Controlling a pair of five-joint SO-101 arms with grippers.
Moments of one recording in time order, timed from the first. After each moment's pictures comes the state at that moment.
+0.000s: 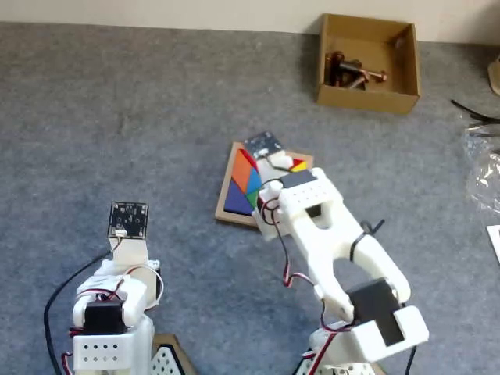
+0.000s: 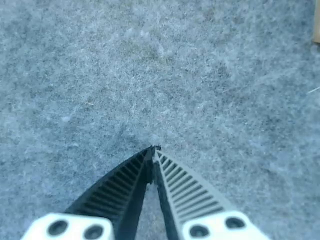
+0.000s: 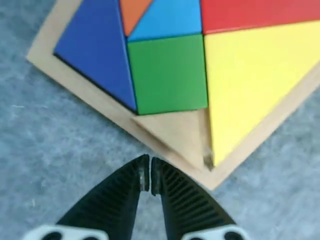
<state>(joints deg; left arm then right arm) -8.3 -104.6 95.9 77.0 1.3 -26.3 -2.5 33.5 57.0 9.1</state>
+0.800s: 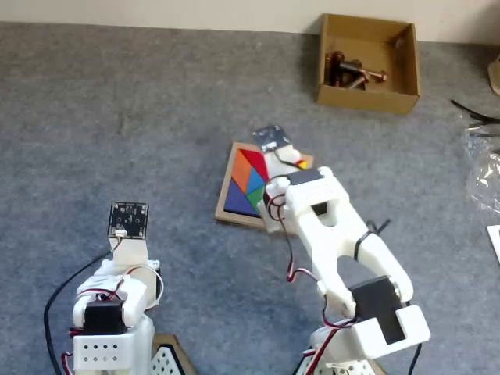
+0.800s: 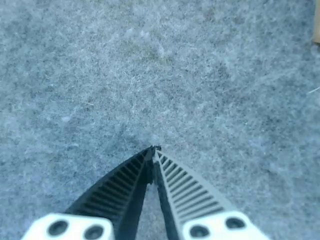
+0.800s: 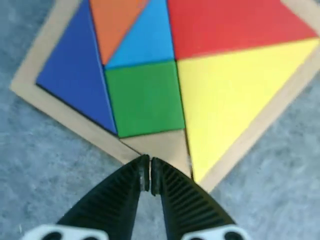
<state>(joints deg) -8.3 -104.6 95.9 77.0 1.3 -23.4 -2.9 33.5 53.8 9.1</state>
